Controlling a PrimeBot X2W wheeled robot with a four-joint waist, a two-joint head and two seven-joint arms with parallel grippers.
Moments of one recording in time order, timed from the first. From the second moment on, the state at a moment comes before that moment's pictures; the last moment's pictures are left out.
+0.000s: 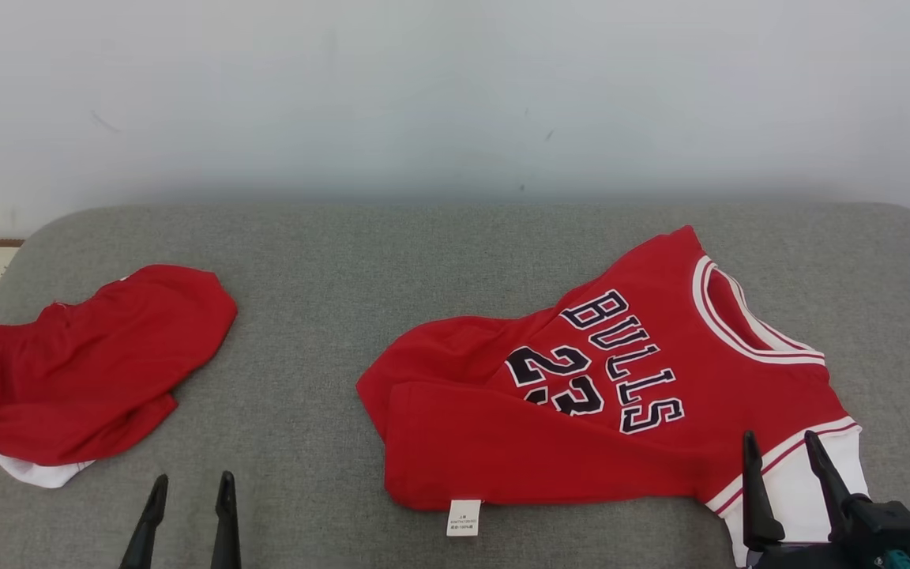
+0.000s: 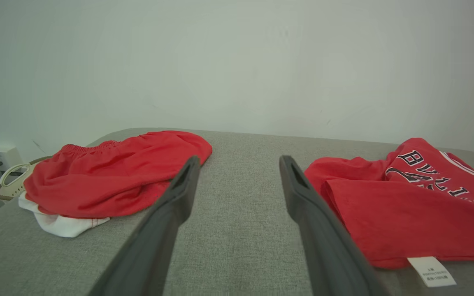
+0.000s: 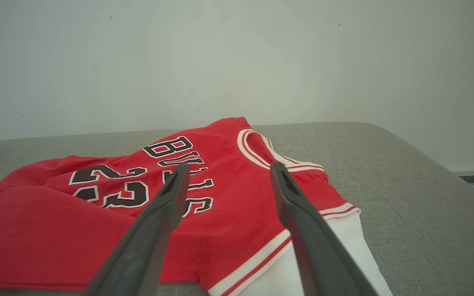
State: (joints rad) left arm 0.02 0.05 0.01 -0.01 -0.09 0.02 -0.26; right arm -0.02 -0.08 0.02 0.18 0.04 0.13 -0.26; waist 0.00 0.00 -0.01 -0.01
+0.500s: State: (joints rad) left arm 0.02 0.06 0.00 0.00 -0.08 -0.02 -0.26; right arm -0.03 -0.08 0.03 0.19 0.04 0.13 -0.26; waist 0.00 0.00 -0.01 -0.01
